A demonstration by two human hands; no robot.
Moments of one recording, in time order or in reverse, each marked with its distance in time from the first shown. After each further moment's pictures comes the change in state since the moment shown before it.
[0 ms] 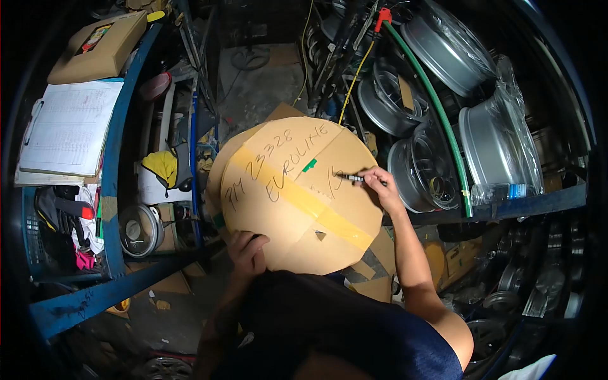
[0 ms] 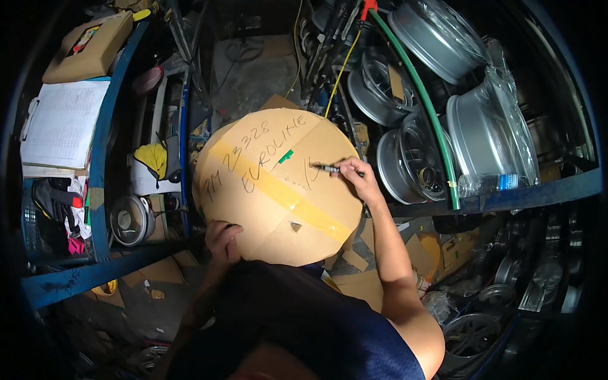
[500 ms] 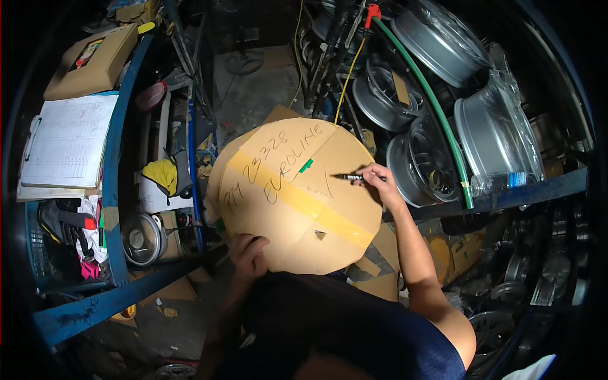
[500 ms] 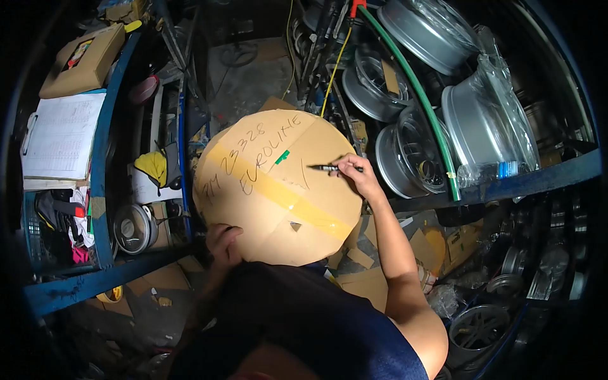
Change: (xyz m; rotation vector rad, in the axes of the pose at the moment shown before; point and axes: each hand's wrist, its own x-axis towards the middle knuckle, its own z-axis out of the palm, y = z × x) left_hand 0.002 0.003 -0.003 -0.017 -0.035 -0.022; right_hand -0.003 -0.007 0.001 0.157 -0.040 0.051
